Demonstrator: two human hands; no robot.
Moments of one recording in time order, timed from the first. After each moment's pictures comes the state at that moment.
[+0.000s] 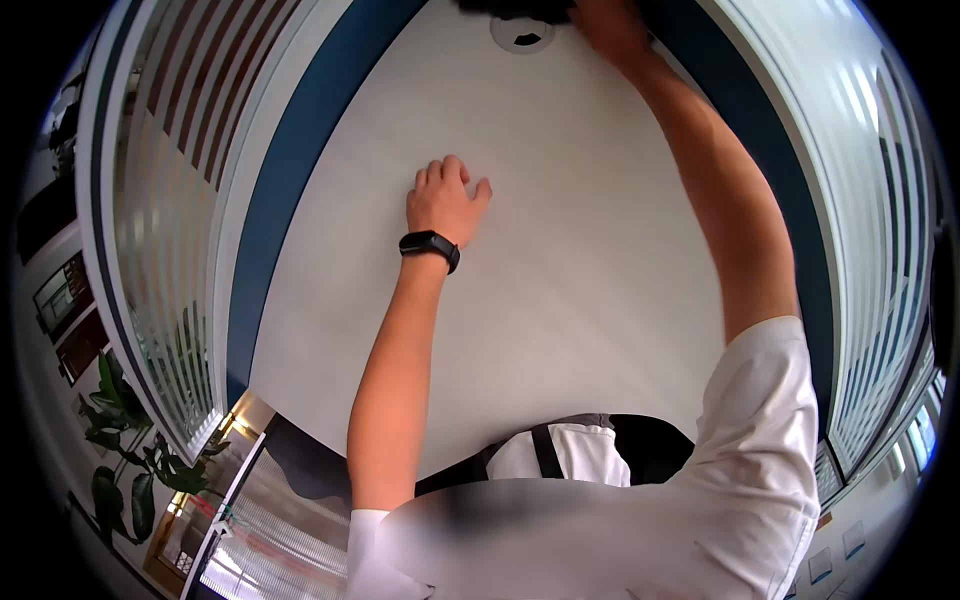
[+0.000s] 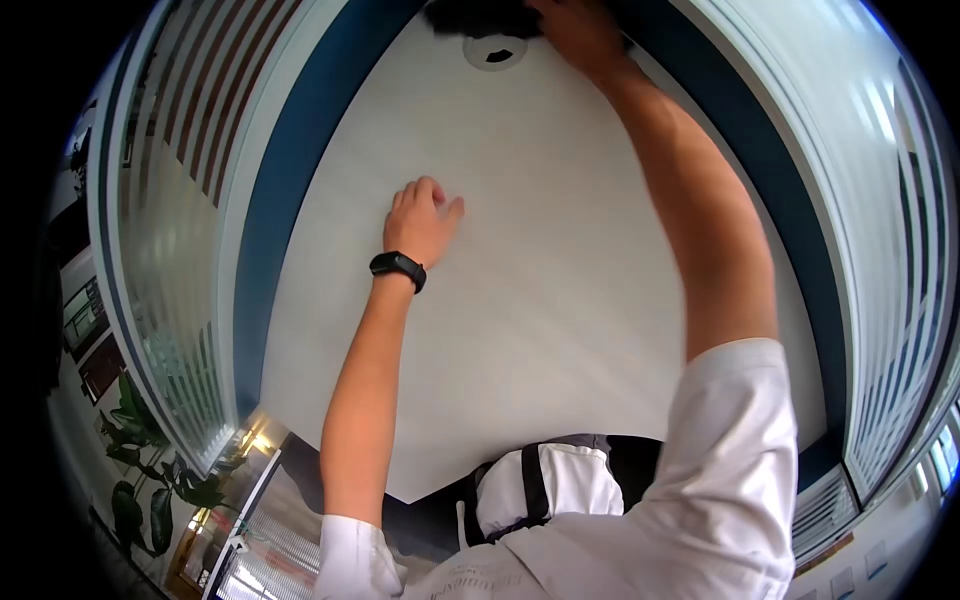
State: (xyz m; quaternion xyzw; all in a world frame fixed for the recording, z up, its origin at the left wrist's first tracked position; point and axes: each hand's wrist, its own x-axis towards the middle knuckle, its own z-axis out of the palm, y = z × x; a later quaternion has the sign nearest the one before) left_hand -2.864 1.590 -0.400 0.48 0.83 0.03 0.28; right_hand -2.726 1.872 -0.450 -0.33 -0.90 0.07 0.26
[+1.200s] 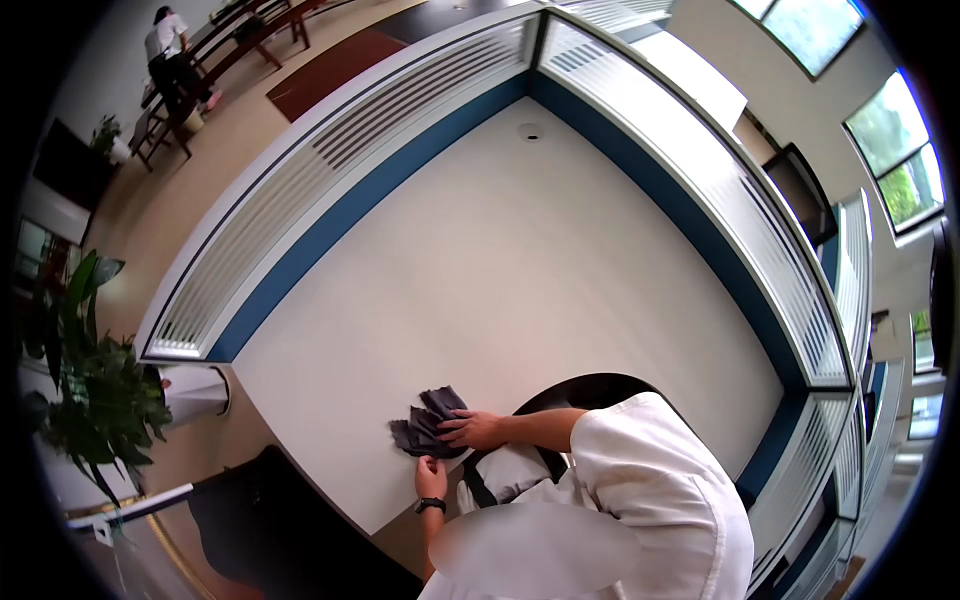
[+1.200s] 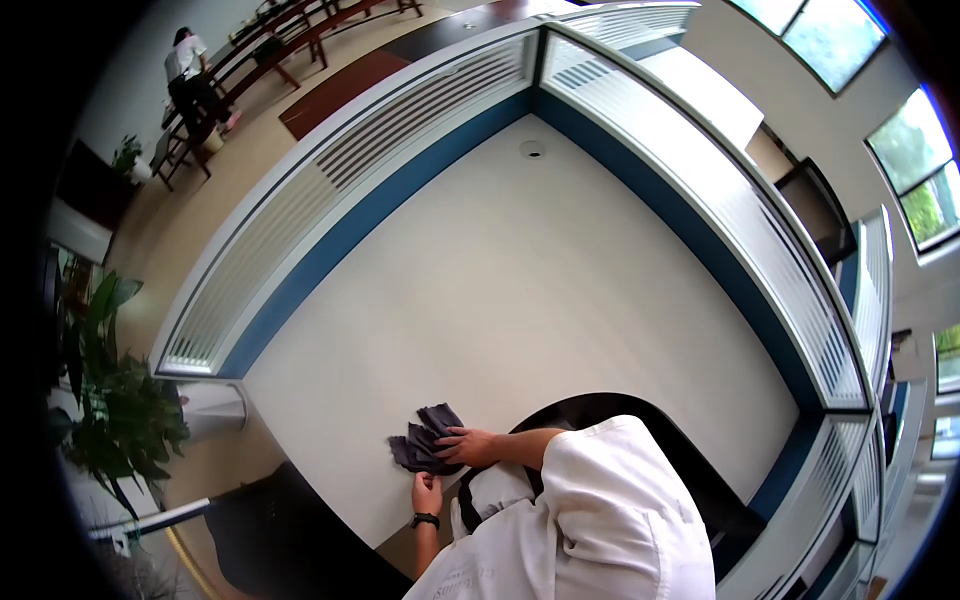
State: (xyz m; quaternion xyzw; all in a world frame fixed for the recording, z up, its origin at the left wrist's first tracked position) left_hand -2.730 1.007 -0.467 0.14 0.89 0.32 0.30; right_hand -2.659 1.228 -0.455 0.21 -0.94 0.27 -0.10
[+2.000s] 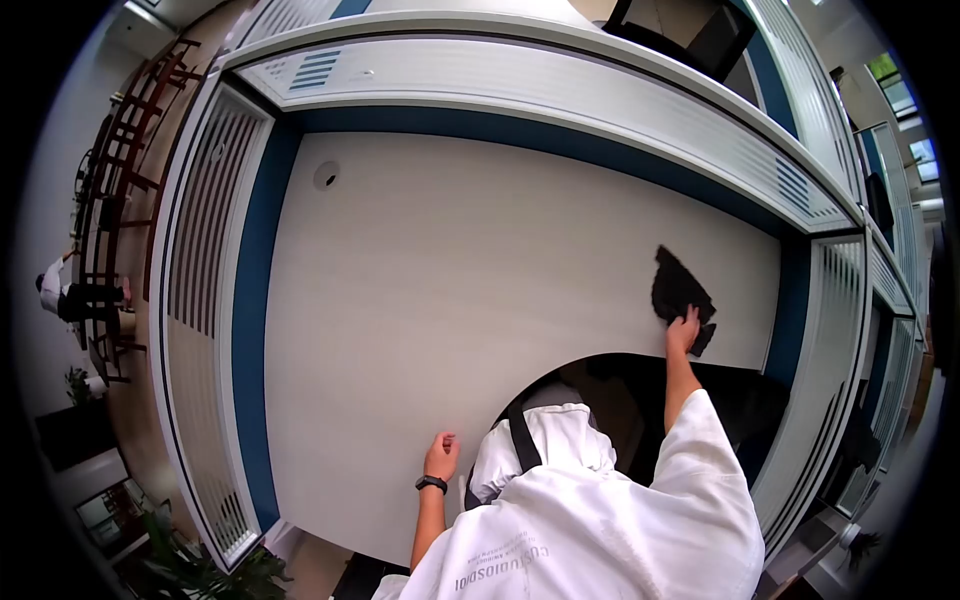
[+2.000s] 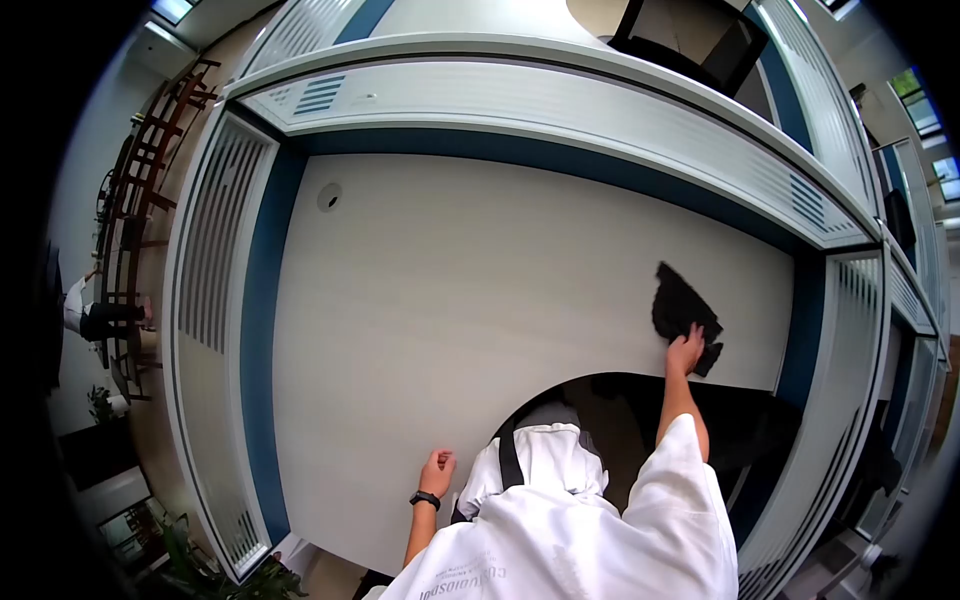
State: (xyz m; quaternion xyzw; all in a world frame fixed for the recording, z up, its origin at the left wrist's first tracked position) left_hand -2.756 1.214 -0.433 0.43 0.75 0.10 0.50; right_hand -2.195 1.356 -0.503 -0.94 -0.29 0.08 0.18
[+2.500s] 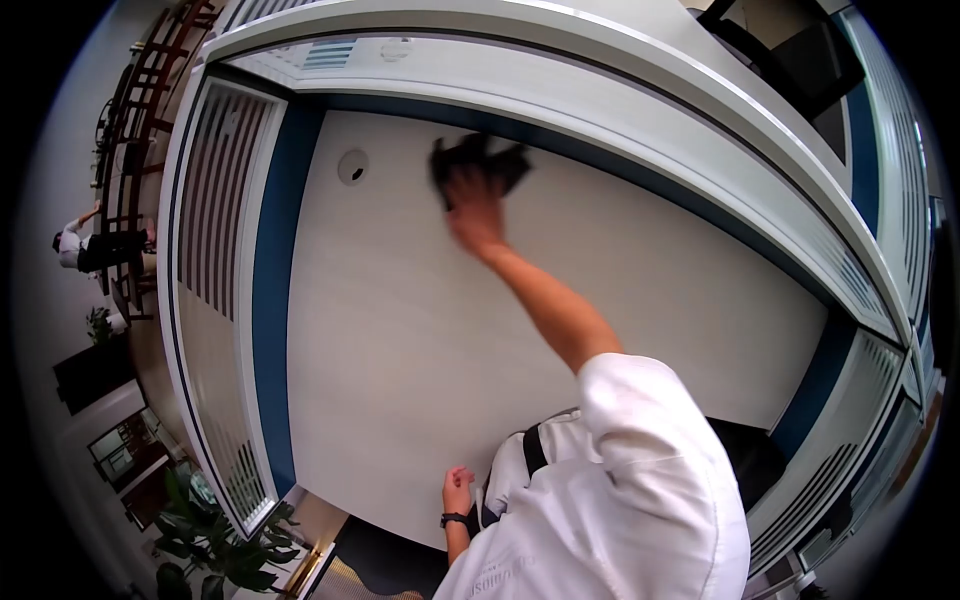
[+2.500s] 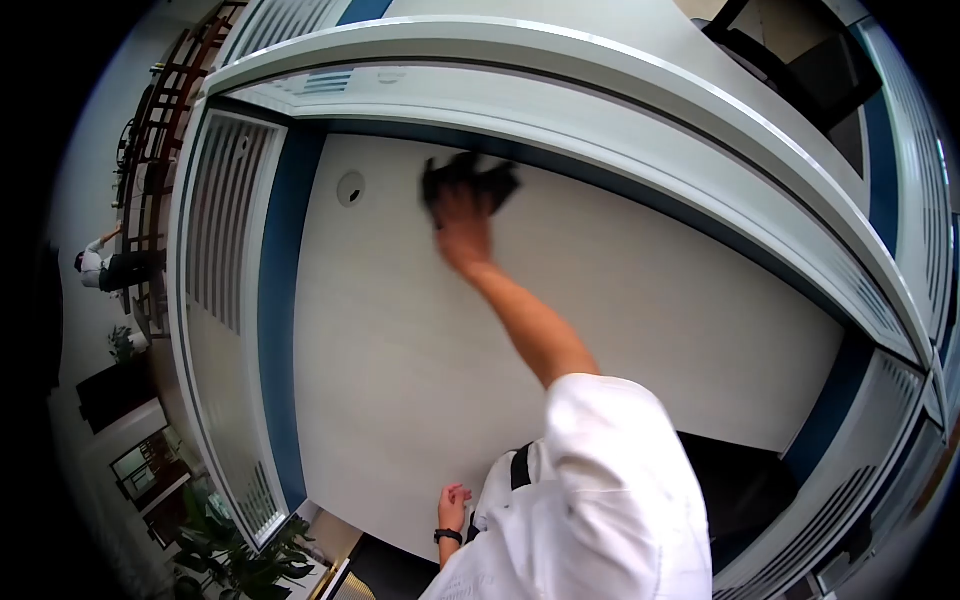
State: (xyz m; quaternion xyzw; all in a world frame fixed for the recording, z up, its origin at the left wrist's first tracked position) left_hand -2.721 1.161 -0.379 0.13 0.83 0.17 0.51; right_hand -2.620 1.705 -0.446 -0.57 -0.78 0.15 0.22
